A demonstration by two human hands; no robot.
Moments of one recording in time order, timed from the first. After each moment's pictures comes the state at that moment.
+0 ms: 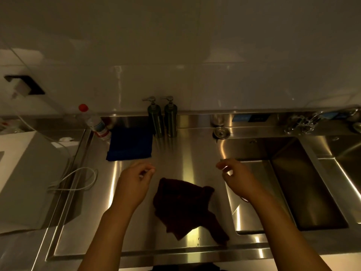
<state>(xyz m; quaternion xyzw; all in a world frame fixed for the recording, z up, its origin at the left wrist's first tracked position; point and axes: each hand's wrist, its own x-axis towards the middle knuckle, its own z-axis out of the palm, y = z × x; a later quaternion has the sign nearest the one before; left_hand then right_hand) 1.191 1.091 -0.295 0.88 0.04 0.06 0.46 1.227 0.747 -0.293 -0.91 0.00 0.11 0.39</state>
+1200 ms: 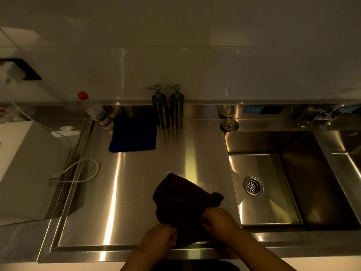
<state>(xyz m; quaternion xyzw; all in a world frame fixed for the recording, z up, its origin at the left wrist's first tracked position) 1.082 1.055 -0.430 0.91 -0.10 -0.34 0.23 1.142 0.793 -0.438 -0.92 -0.20 0.30 0.18</state>
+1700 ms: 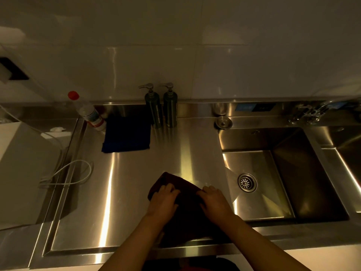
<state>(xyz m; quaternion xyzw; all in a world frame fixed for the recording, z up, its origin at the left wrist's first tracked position) 1.168 1.029 -0.425 0.95 -0.12 -0.21 0.17 1.173 0.796 -0.436 -0.96 -0.19 0.16 0.13</state>
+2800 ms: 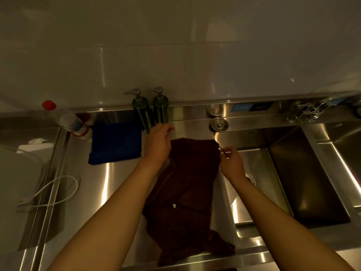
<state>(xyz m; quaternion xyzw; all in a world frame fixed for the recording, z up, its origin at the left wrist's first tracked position) 1.375 1.019 -0.359 0.92 -0.04 0.04 0.38 1.319 0.751 -0.400 -0.85 0.24 0.04 0.47</state>
